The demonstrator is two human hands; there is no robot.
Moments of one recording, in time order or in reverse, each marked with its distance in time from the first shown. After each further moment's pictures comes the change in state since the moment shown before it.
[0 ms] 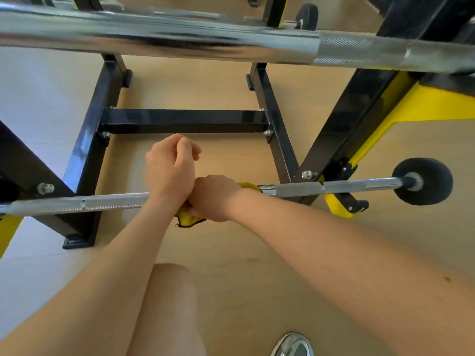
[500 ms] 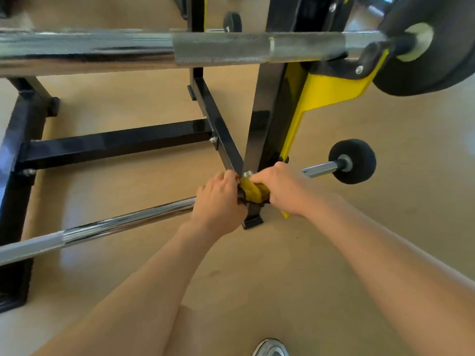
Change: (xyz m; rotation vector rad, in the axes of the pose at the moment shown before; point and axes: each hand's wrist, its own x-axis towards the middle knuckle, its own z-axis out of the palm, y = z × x) left_hand -0.079 0.063 0.146 0.480 -0.730 0.294; right_hand -0.196 0.138 -0.009 0.066 0.146 0.531
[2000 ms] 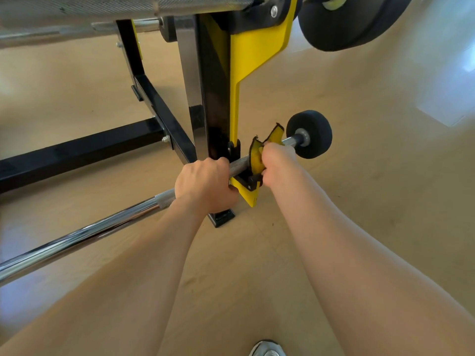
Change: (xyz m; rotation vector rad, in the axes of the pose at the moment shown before) left_hand 0.065 0.042 0.051 0.460 -0.022 0.268; right_hand 0.019 0.079 0.036 1.618 0.620 1.094
